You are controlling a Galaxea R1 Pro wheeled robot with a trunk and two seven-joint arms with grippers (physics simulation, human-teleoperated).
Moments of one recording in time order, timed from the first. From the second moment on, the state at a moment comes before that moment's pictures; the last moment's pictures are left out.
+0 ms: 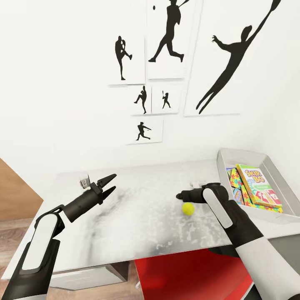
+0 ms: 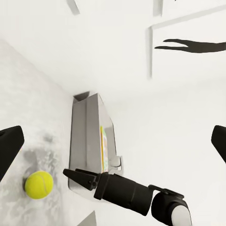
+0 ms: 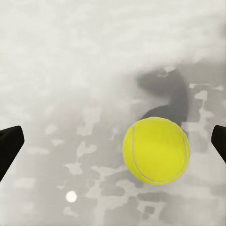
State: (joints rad) left arm -0.42 0.03 0.16 -1.57 1.26 0.89 -0.16; right arm -0.75 -0.15 0.33 -1.26 -0.70 1.05 -0.34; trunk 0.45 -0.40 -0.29
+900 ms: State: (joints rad) left arm -0.42 0.03 0.16 -1.57 1.26 0.89 -0.16; right arm -0.83 -0.15 0.33 -1.01 -0.70 1.02 -0.33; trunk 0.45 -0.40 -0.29
